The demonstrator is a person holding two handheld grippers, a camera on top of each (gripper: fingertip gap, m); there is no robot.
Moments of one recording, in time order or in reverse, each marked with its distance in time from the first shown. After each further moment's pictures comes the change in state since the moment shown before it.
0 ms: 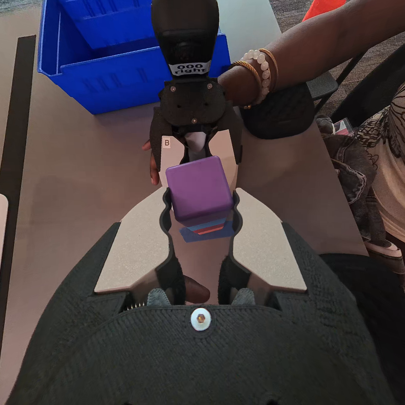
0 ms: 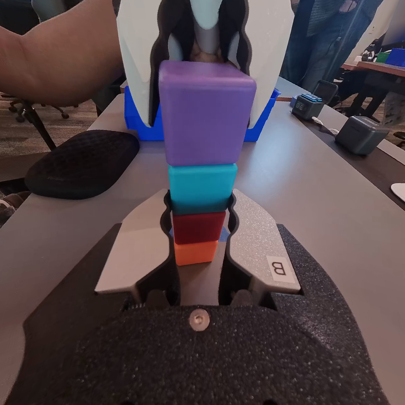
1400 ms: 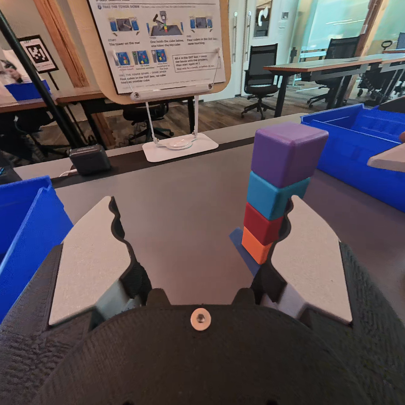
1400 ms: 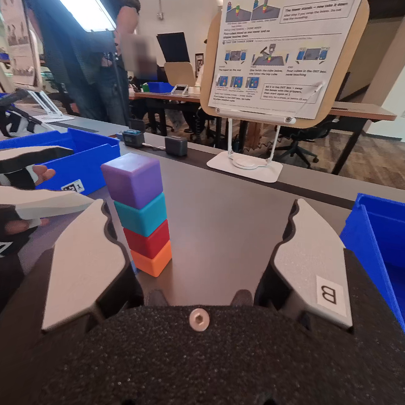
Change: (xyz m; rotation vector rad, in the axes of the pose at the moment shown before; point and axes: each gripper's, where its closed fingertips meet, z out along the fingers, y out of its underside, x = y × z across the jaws) left arm 0.004 0.065 -0.060 0.437 -1.234 -0.572; right arm 0.012 -0.053 -0.103 0.101 0.964 0.167
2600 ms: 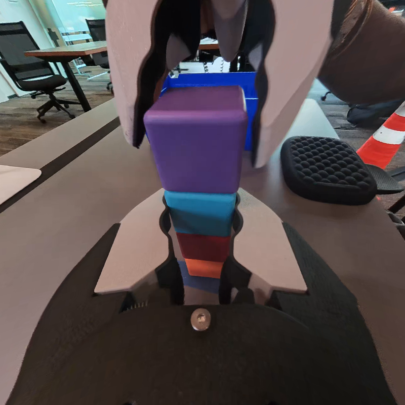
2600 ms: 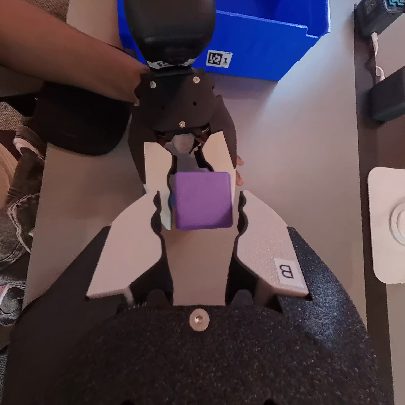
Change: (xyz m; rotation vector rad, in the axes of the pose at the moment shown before) left arm 0.099 0.028 0.040 -0.045 0.938 0.150; right arm -0.081 0.014 0.042 -0.644 -0.953 -0.610
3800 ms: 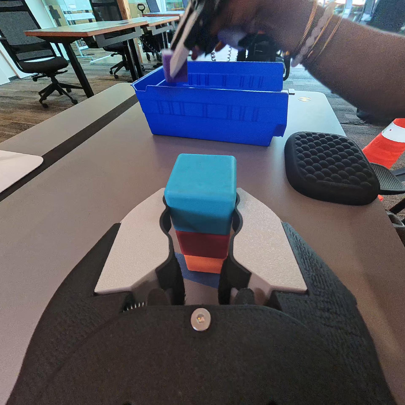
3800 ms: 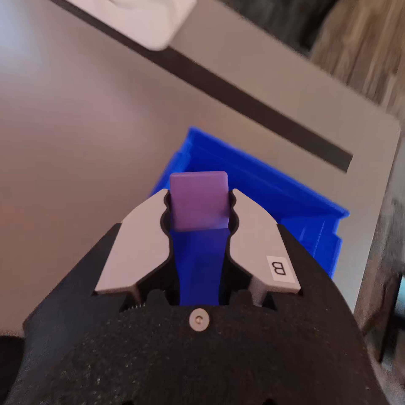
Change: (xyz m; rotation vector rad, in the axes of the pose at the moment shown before) left arm 0.000 0.003 -0.002 -0.050 -0.029 -0.026; right arm 0.124 0.264 -0.159 -0.185 0.759 0.887
